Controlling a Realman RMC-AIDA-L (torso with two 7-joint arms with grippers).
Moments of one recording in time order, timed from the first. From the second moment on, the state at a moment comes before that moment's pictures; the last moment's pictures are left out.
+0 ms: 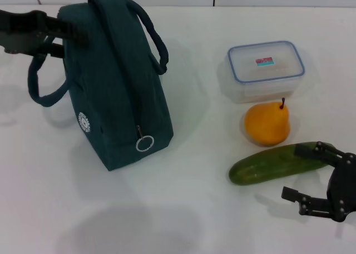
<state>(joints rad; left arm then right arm) -0.63 -1.94 0.63 1.21 2.33 1.79 -2.76 0.35 2.01 -0.80 -0.31 -1.75 -1.69 0.75</state>
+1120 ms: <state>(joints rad) -0.68 -1.94 0.69 1.17 2.38 1.78 -2.72 0.35 2.01 -0.80 -0.31 -1.75 -1.70 0.75</state>
